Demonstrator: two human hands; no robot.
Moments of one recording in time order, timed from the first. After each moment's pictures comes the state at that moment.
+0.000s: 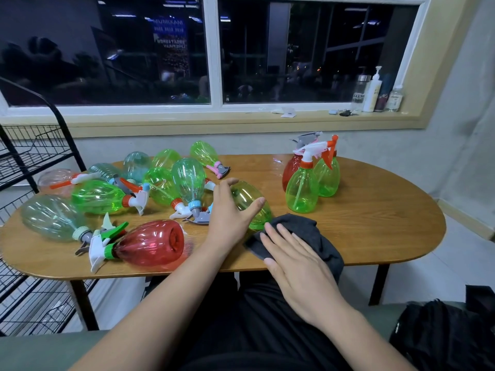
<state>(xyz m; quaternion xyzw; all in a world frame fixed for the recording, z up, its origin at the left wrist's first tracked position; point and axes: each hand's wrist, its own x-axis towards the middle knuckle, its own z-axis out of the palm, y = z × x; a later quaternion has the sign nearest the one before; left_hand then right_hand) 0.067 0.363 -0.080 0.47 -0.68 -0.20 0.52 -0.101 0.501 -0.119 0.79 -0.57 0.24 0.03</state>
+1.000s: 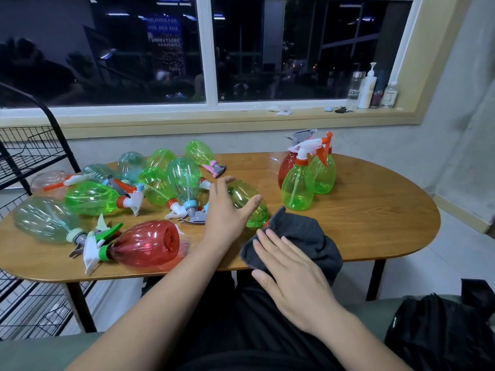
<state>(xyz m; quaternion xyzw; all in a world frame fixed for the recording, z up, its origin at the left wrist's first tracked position) 0.064 0.362 -0.080 0.49 -0.69 -0.16 0.51 -0.096 0.508 -0.124 0.81 -0.55 0.21 0.04</state>
